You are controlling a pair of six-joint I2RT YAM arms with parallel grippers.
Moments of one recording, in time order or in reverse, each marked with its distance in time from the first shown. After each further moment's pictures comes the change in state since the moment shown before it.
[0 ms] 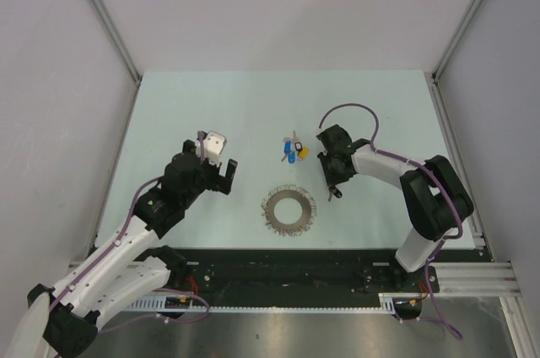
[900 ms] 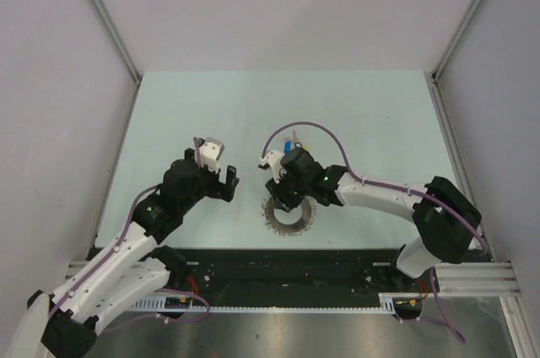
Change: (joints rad) left arm 0.006 -0.044 -0.058 -0.009 0.089 -0.106; right arm 0.406 -0.152 -0.032 0.223 -0.224 -0.182
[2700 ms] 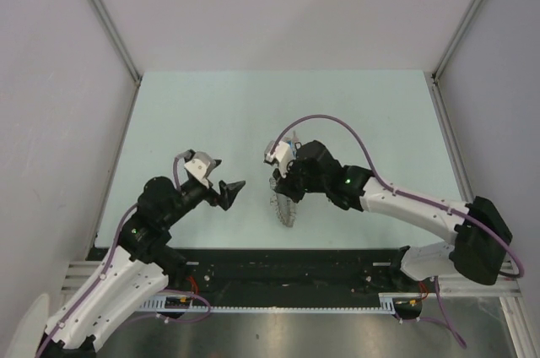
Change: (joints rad) left arm 0.001 -0.240 -0.084 0.142 0.218 0.089; right arm 0.031 -0.169 -0.010 0.053 -0.016 -0.129
